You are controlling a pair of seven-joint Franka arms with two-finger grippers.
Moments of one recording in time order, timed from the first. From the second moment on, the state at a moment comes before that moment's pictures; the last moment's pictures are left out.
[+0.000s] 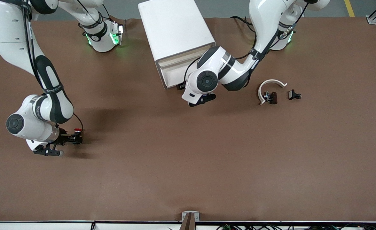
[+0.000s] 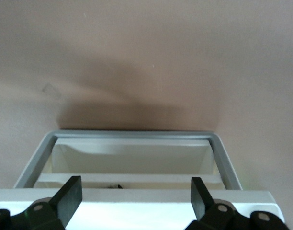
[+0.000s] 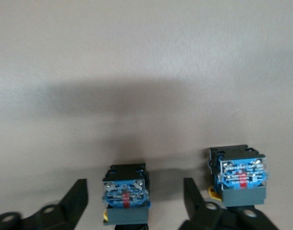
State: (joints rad) left arm -0.56 0.57 -0.29 -1.63 -0.37 1.93 -1.01; right arm -0.06 0.61 -0.06 -1.83 0.09 2.39 -0.08
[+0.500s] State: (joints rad) left arm -0.56 0.60 -0.32 -1.65 -0.41 1.92 -1.05; right arm -0.06 0.59 -0.06 -1.61 0.09 2.11 -0.08
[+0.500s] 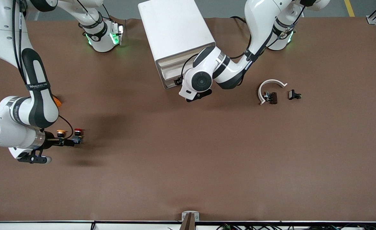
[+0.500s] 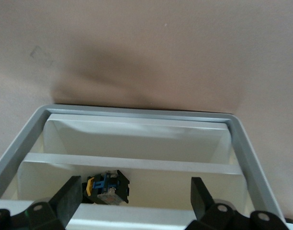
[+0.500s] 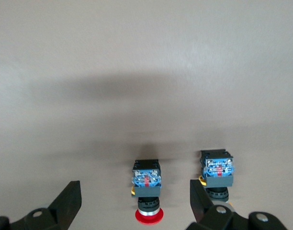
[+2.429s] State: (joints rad) left arm -0.52 0.64 -0.23 -1.52 -0.52 1.85 -1.05; right arm -0.12 0.22 -0.05 -1.45 0.07 1.56 -0.08
